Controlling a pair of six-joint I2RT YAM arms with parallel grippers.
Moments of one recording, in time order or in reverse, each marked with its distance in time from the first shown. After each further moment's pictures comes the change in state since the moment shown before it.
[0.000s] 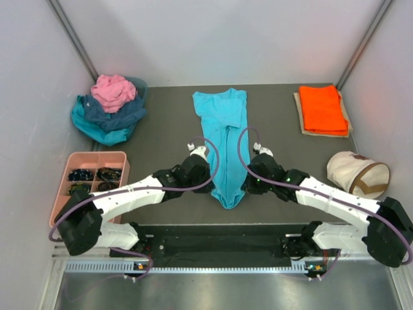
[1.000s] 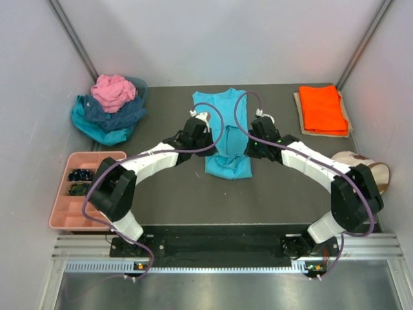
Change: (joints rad) left arm 0.273 0.382 0.358 0.129 0.108 0.215; right arm -0.273 0.386 0.378 0.034 0.024 -0.187
